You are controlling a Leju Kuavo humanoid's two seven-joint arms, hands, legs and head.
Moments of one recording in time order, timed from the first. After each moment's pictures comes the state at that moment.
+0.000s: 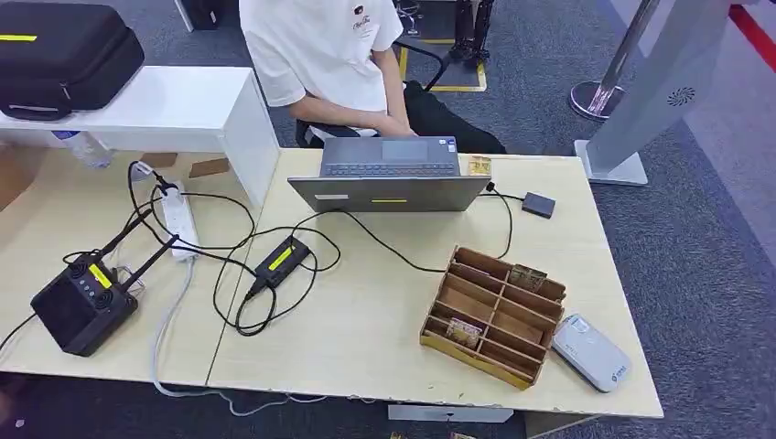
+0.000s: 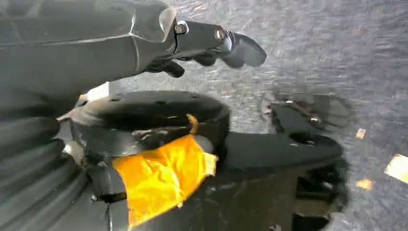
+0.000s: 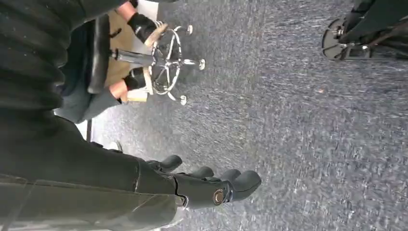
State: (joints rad) left arm -0.10 -0.13 -0.73 -0.10 0.92 0.59 0.04; right arm -0.04 0.13 -0.61 -0.20 0.88 -0.26 0.26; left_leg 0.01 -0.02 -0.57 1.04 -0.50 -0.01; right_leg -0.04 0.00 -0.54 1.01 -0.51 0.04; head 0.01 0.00
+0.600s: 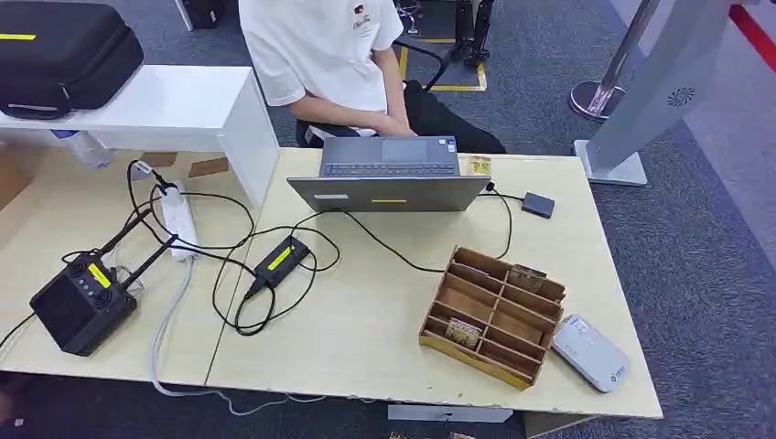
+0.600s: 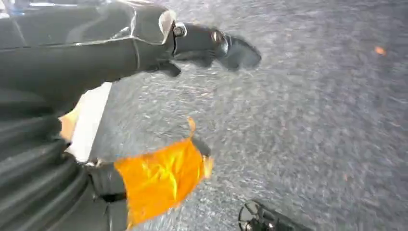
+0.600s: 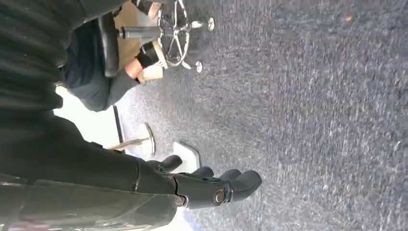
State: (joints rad) left arm -0.08 0.02 -0.72 -0.03 0.98 0.70 -0.10; right arm -0.04 0.13 -0.61 -0.20 0.95 -0.46 0.41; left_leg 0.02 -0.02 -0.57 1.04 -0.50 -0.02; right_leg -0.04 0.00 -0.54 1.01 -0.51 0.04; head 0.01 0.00
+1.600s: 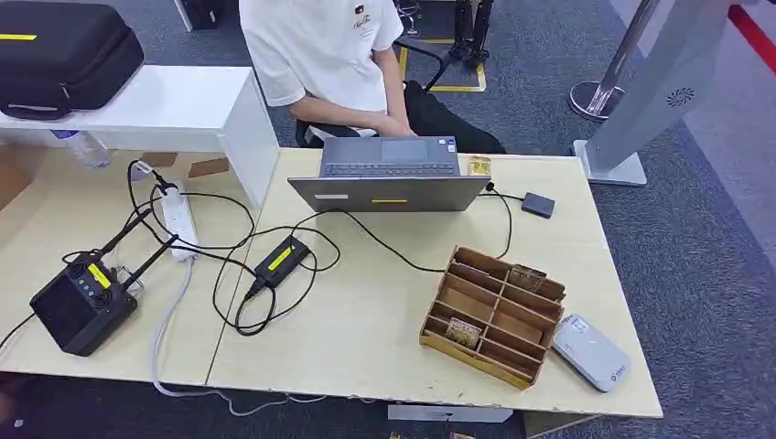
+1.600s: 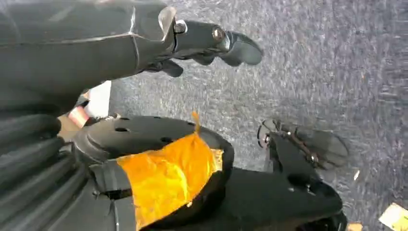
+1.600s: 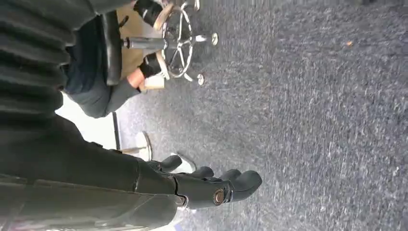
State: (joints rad) left arm -0.12 -0.15 -0.77 -0.03 1.01 0.68 -0.05; right arm -0.03 0.14 -0.62 -0.21 0.93 -0.39 0.38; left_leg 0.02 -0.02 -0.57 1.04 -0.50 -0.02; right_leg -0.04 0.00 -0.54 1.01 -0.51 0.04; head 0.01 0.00
